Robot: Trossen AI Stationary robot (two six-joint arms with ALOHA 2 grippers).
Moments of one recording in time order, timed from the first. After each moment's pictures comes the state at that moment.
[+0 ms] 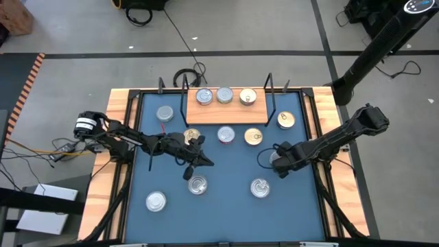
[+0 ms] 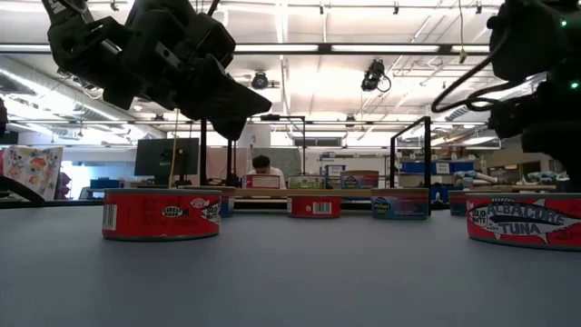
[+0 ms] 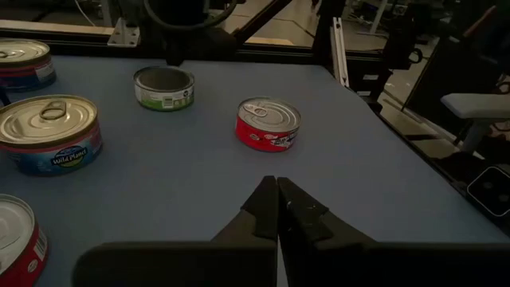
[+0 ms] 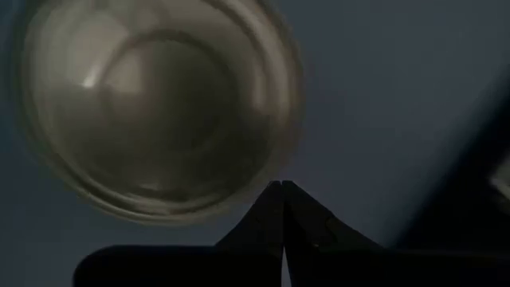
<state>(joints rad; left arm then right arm) -0.03 1.53 0.51 0.77 0.27 -0.07 0.35 1.34 0.65 -1.03 0.10 1.34</state>
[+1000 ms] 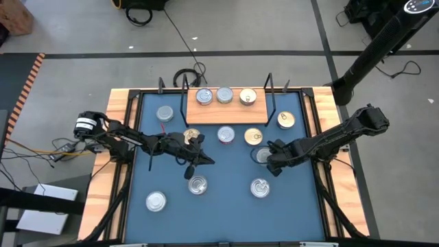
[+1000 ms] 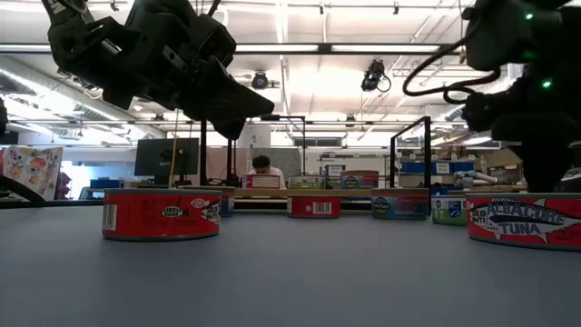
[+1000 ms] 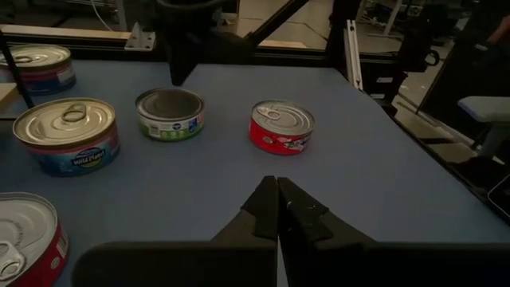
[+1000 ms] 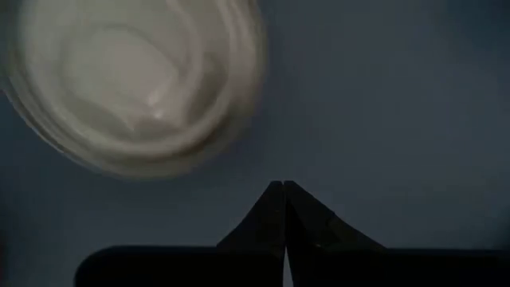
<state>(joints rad) -0.03 1.53 0.51 0.78 0.23 -0.06 0.28 1.34 0.66 -0.88 0.20 1.16</state>
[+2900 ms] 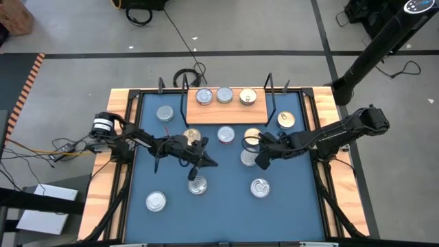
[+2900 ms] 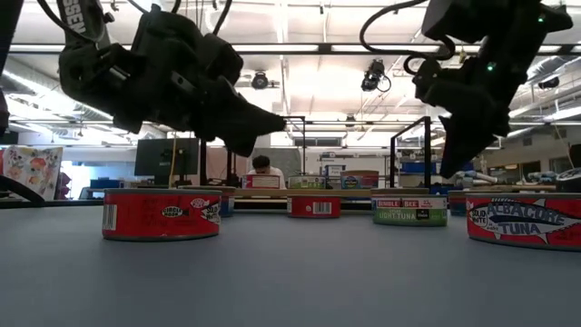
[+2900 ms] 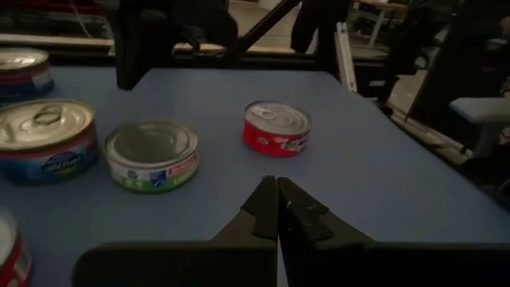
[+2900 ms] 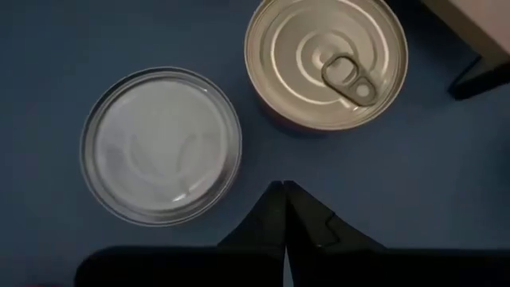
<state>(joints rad) -0.02 1.72 0.50 1.03 0.27 -0.06 0.17 1.34 0.74 -0.65 0.37 0.86</state>
